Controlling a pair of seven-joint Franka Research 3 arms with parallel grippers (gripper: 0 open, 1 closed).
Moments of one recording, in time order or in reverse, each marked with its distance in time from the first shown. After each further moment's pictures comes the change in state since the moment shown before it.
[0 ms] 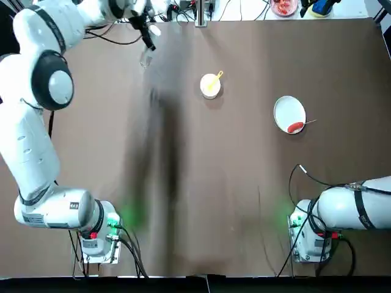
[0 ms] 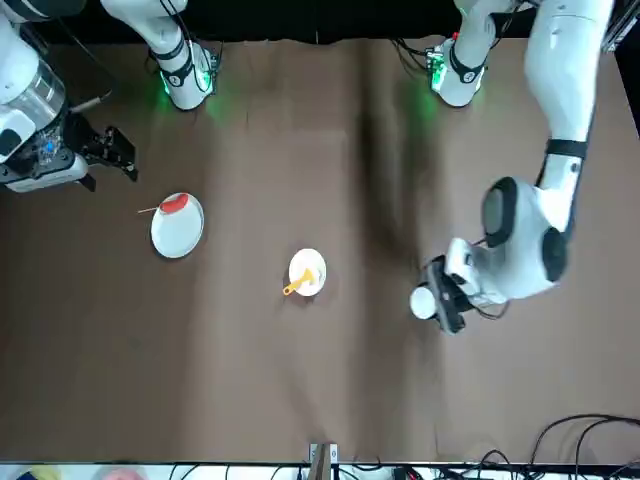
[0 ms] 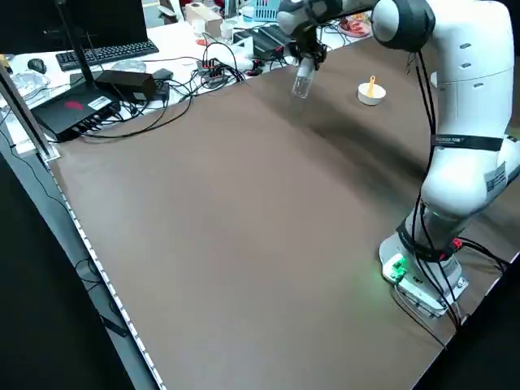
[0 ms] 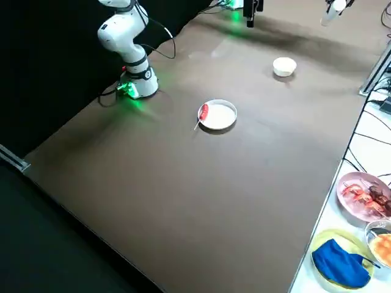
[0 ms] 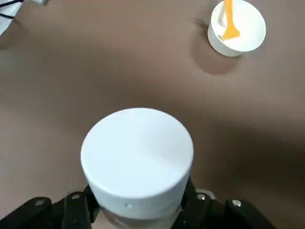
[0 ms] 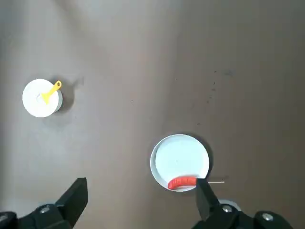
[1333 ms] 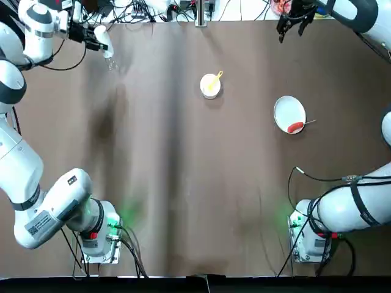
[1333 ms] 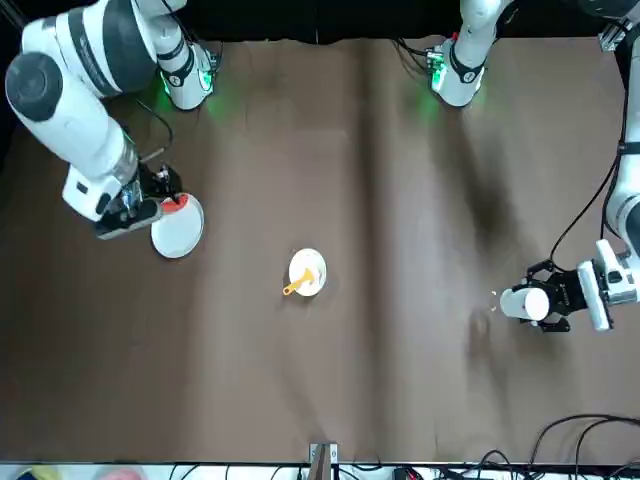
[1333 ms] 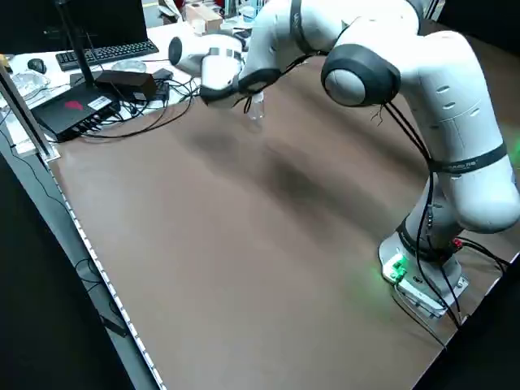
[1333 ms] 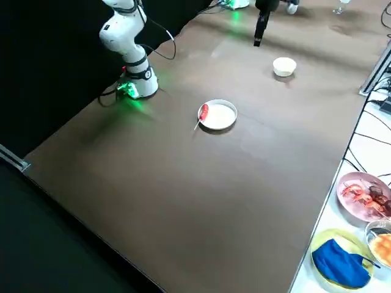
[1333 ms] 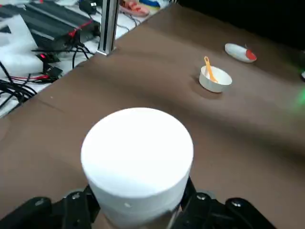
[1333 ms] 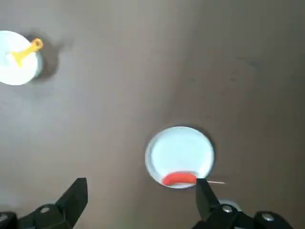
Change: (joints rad) left arm 0.689 0.157 -0.198 -0.012 -0.456 -0.223 0.651; right arm 0.121 0.171 0.001 -0.007 -0.052 0.015 -0.006
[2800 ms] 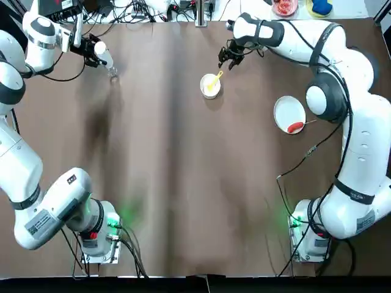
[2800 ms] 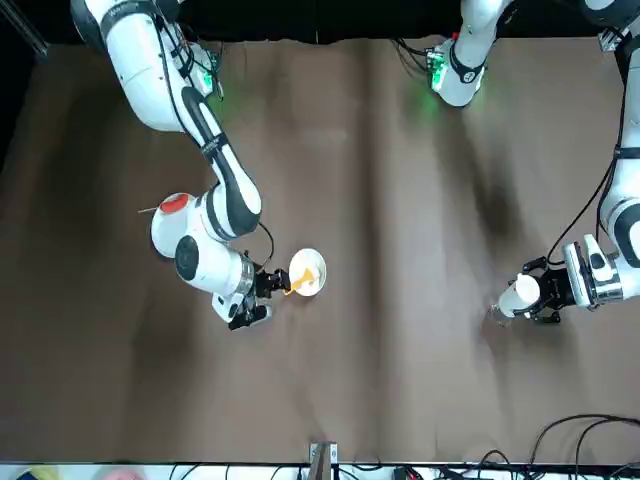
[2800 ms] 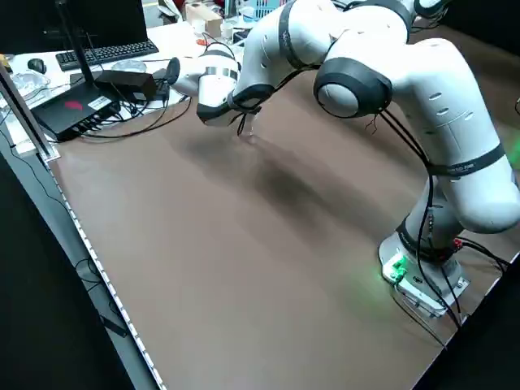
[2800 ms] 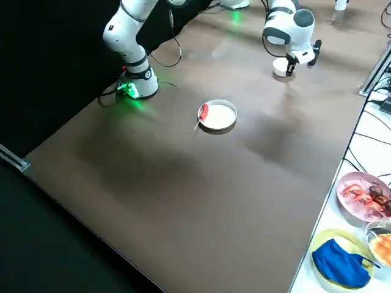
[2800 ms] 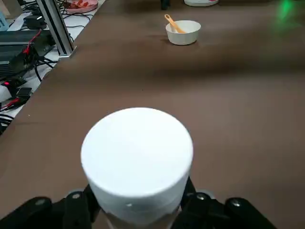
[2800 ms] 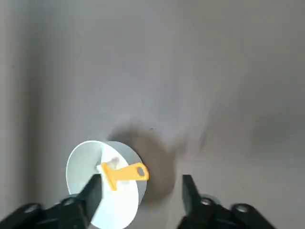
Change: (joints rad) left arm 0.014 0.042 -0.001 -0.030 0.104 0.035 0.441; right arm 0.195 0.665 0.003 0.243 0.474 0.578 -0.023
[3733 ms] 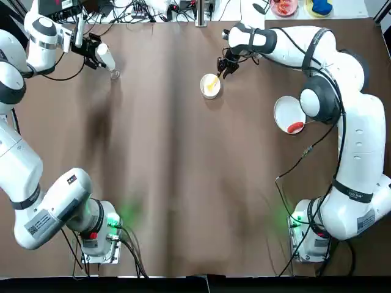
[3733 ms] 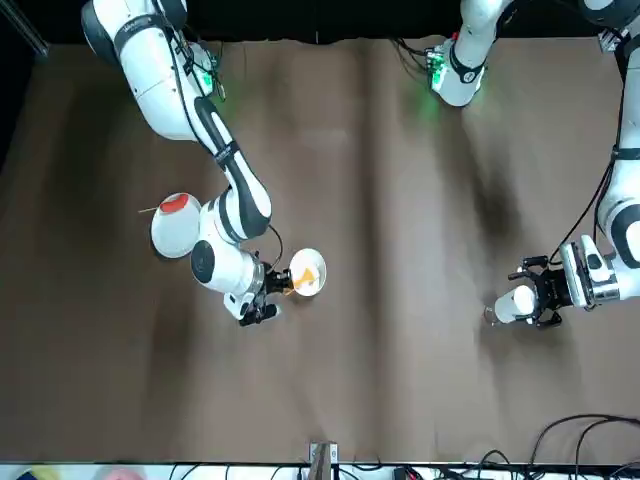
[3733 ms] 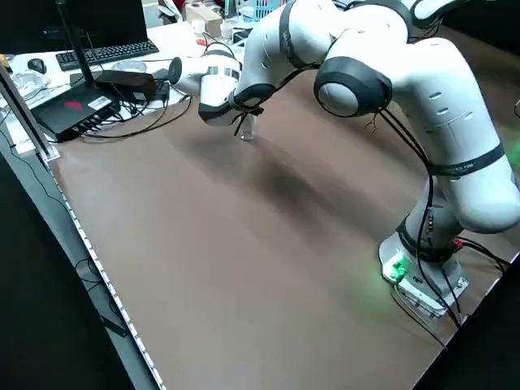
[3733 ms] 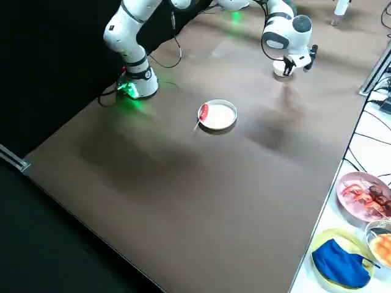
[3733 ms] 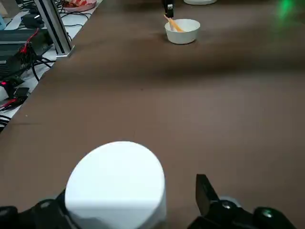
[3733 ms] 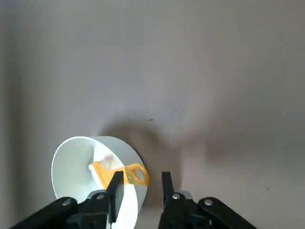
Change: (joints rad) left arm -0.007 -0.001 -0.001 -0.006 0.001 0.009 0.000; right arm 0.025 0.046 0.001 0.011 0.001 0.012 0.026
